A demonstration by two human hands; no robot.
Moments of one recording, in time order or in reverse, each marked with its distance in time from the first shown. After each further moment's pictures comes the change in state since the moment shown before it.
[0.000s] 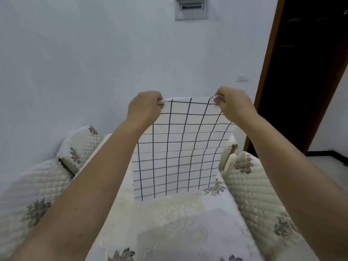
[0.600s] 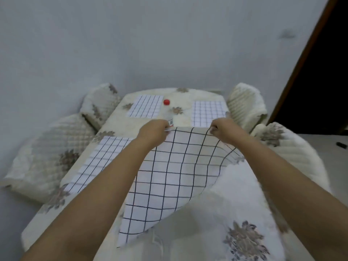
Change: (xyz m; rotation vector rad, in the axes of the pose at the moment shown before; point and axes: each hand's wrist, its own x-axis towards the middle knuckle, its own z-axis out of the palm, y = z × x) left_hand -0.109 -0.094 0.091 0.111 -0.527 -0.206; right_hand -0.081 0.005 0.161 -0.091 -0.702 -0.011
